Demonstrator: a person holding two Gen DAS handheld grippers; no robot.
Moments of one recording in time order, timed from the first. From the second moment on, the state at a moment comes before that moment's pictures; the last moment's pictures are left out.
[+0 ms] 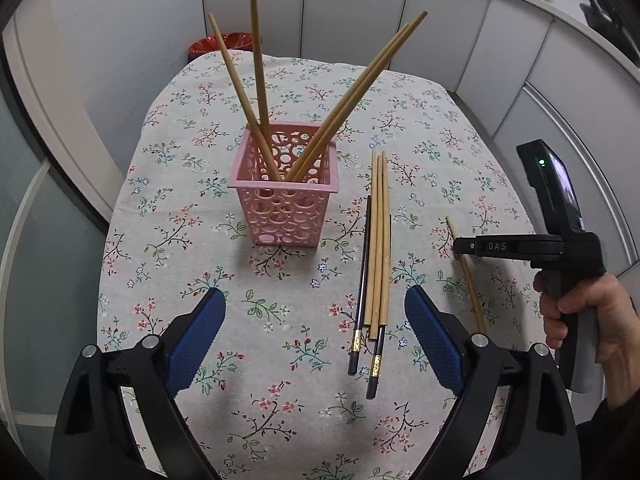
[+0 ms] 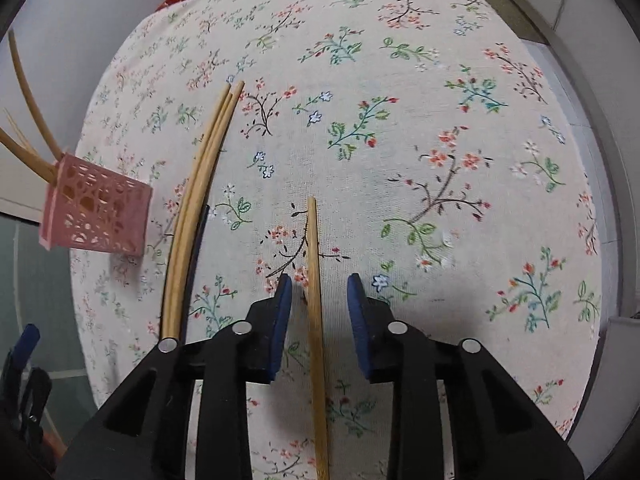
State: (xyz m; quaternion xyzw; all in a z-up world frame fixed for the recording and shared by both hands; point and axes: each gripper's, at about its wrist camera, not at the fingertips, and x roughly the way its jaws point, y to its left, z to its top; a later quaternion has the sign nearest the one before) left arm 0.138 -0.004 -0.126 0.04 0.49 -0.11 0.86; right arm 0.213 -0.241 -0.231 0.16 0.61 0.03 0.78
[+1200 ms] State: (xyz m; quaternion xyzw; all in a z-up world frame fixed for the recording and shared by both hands) left arm 0.233 -0.148 -0.188 0.13 0.50 -0.14 0.85; right arm 0.139 -0.333 -0.143 0.21 0.52 0.07 0.83
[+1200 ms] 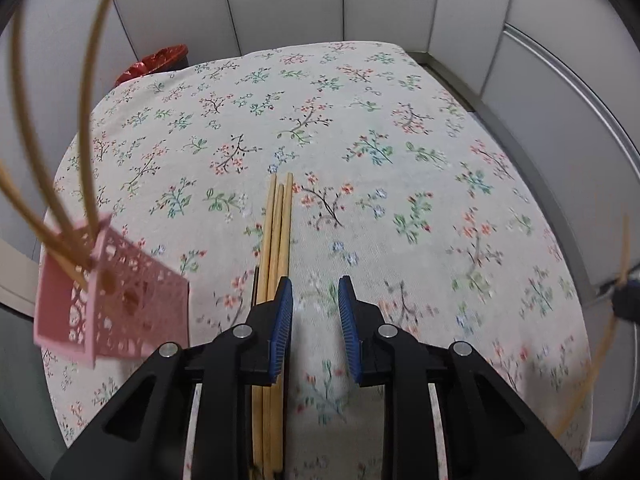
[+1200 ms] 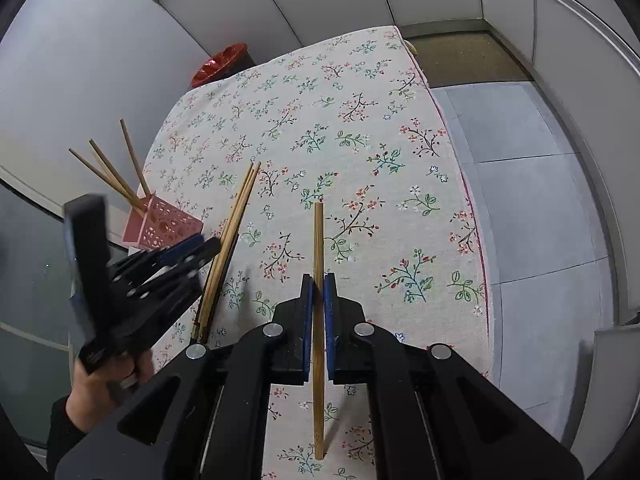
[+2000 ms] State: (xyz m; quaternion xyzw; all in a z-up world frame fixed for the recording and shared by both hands) left arm 0.285 -0.159 -0.229 0.12 0.53 -0.11 0.83; right arm 0.149 -0.349 -0.153 0.23 0.52 0.06 0.82
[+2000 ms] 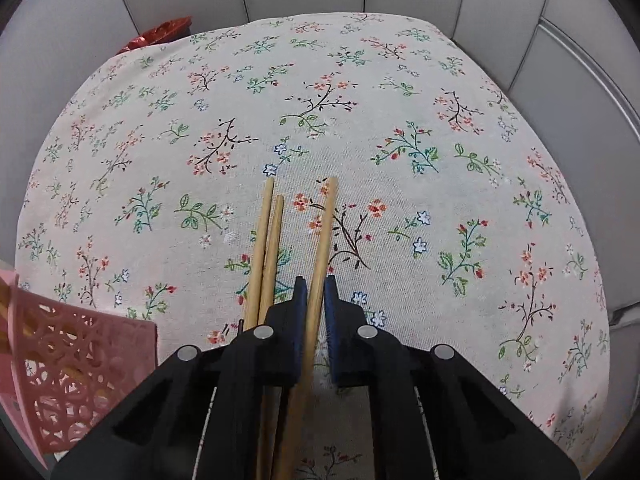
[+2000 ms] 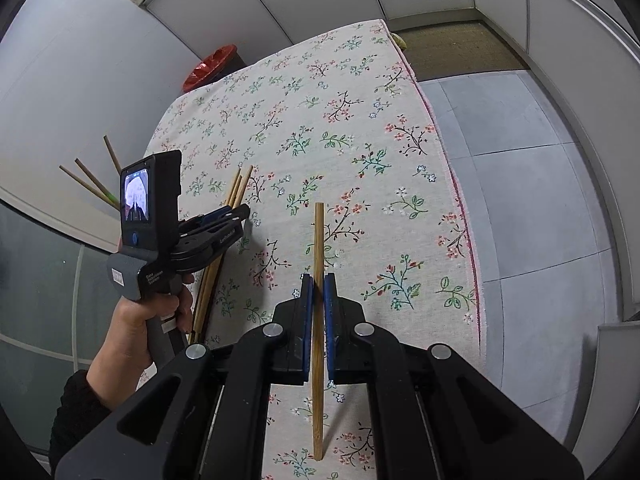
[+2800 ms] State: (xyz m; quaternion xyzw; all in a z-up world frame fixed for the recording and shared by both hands) left arm 0.141 -0.106 -0.086 0.09 0.39 -0.17 0.90; right arm 0.116 -0.311 -0.072 0.18 0.43 0.07 0.88
